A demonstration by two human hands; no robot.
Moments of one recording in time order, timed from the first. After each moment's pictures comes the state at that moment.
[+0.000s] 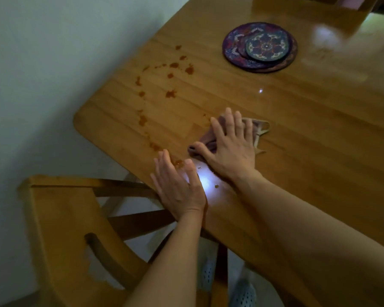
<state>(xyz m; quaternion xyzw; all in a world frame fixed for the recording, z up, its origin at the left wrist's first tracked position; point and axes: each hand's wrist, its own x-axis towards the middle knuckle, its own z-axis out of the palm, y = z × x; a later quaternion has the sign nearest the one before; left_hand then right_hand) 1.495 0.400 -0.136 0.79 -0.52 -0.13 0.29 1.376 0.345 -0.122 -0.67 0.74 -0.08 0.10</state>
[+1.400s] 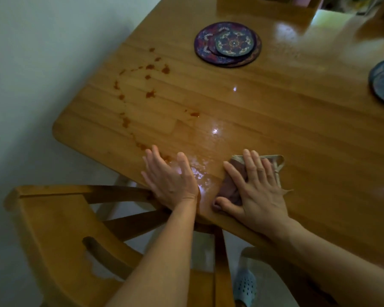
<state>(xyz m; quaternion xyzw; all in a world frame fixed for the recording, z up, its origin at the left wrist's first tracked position) 1.498 0.400 -0.142 0.78 -0.54 -0.14 0.30 1.348 0.497 -0.117 -0.68 0.73 -0.05 0.08</state>
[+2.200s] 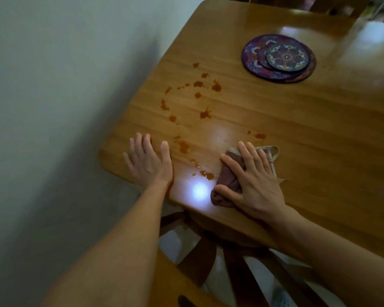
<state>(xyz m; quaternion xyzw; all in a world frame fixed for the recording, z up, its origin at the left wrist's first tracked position) 1.674 0.211 -0.145 0.71 -0.68 -0.09 0.14 1.471 0.353 -0.119 -0.67 0.73 -0.08 0.11</state>
